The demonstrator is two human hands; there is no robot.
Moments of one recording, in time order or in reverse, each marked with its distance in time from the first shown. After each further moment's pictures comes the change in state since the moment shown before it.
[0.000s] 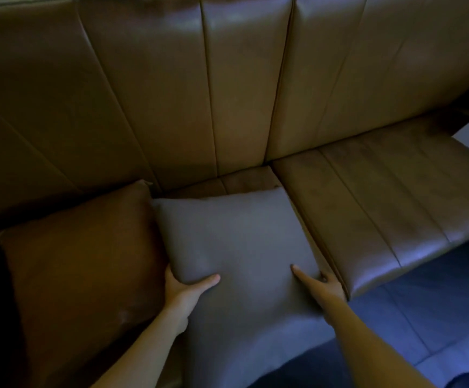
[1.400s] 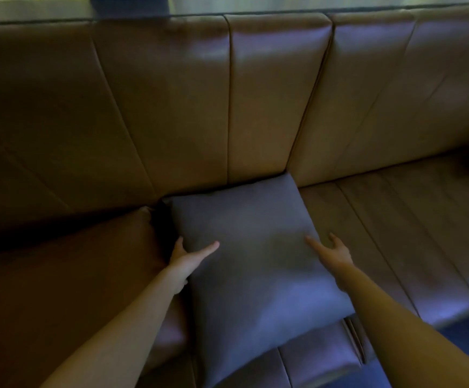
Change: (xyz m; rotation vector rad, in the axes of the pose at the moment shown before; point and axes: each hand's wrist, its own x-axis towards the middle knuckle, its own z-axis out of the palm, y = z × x) left_hand 0.115 0.115 0.034 0.171 -0.163 -0.039; right_hand 0.098 -0.150 0.028 -0.103 -0.084 -0.247
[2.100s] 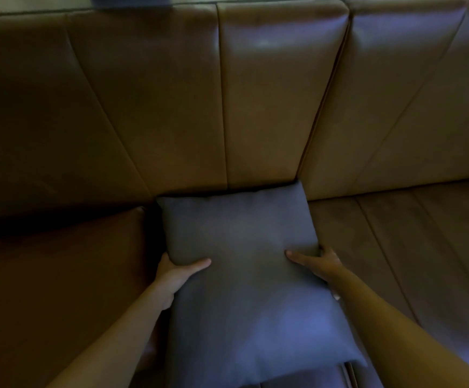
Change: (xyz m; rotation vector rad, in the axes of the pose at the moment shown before) left_hand 0.000 0.000 0.036 -0.190 0.197 0.017; right_hand 0.064 -0.021 -0.003 -0.060 -0.273 0.009
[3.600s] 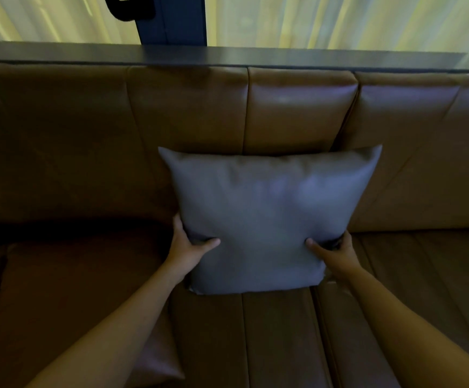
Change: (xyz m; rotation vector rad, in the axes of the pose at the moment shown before) left_hand -0.007 0.083 0.010 0.118 0.050 0.490; right_hand -0.013 -0.086 -0.017 0.070 0.106 -0.322
